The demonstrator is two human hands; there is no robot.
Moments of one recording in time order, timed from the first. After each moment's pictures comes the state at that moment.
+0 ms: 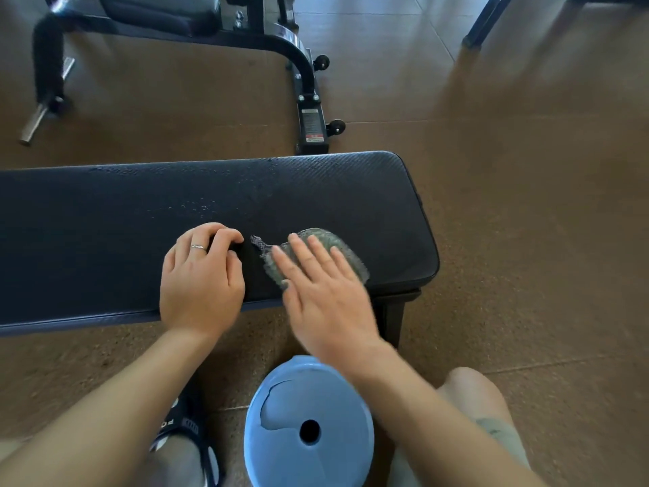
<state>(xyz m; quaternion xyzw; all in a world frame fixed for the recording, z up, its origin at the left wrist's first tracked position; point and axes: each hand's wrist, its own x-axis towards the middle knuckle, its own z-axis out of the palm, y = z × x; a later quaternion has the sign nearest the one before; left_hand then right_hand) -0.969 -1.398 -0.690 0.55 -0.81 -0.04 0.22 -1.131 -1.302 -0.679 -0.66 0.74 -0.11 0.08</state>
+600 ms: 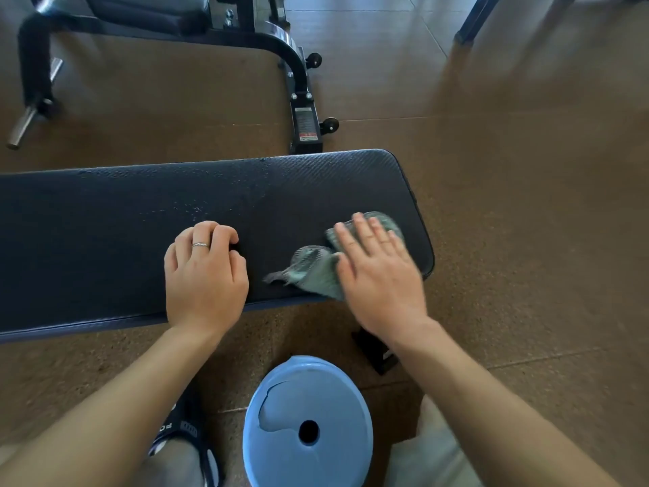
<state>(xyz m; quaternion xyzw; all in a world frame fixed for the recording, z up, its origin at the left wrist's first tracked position) -0.984 -1.402 -0.693 0.56 -0.80 -0.04 0.21 -1.203 -1.295 -0.674 -0.60 0.80 -0.07 0.06</state>
